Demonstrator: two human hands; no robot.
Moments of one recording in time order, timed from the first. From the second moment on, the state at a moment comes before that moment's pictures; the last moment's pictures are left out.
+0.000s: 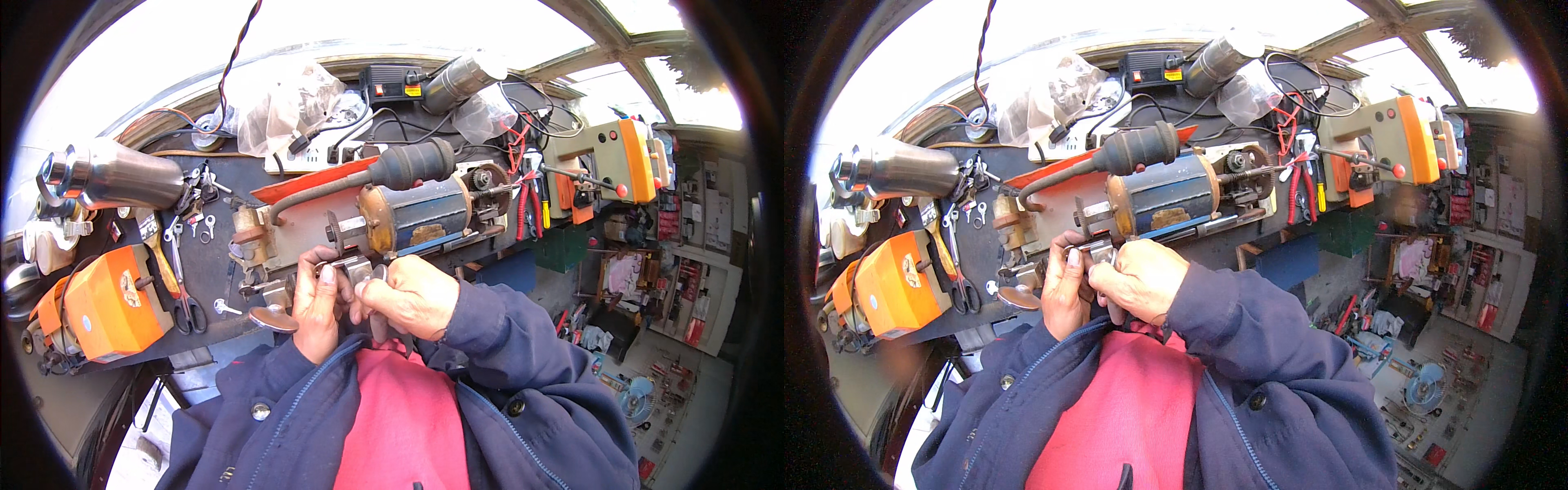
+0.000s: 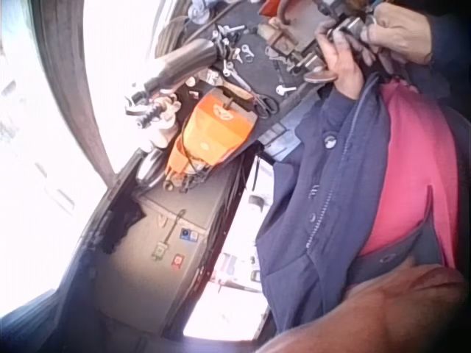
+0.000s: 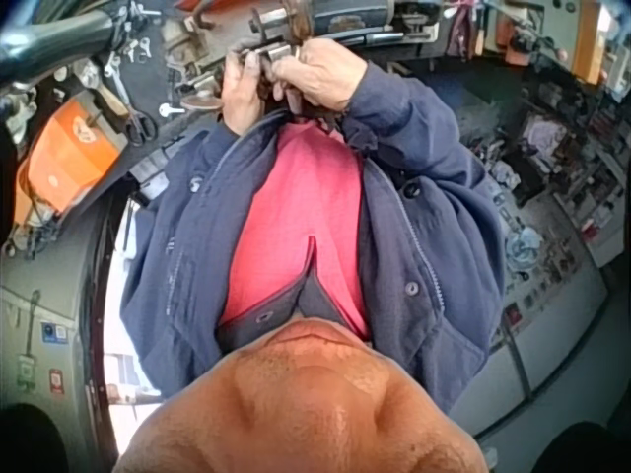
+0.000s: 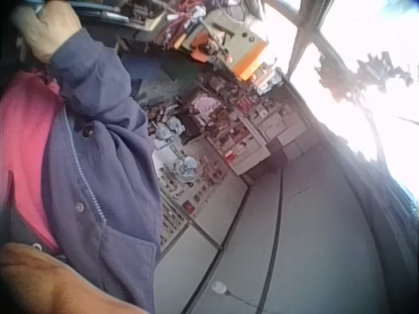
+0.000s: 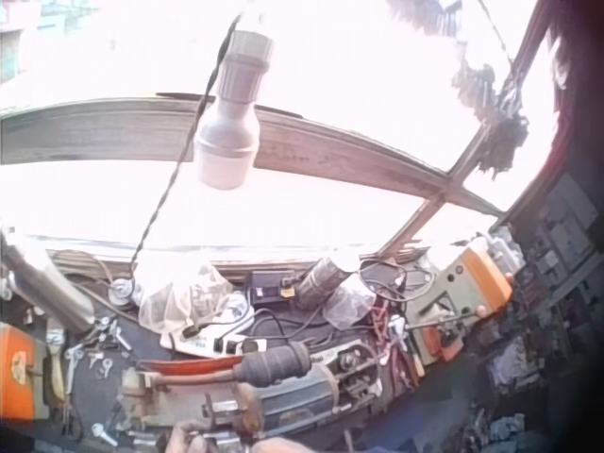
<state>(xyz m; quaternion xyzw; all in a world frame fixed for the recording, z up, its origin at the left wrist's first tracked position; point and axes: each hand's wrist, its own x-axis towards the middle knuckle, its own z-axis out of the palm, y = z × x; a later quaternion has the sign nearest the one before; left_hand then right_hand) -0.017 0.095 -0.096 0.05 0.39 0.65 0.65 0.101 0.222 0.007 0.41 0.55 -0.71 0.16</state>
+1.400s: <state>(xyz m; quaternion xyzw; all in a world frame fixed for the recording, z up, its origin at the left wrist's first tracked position) -0.008 0.104 -0.085 -0.04 0.46 0.64 0.61 0.092 0.230 0.012 0.44 0.53 -0.71 0.17</state>
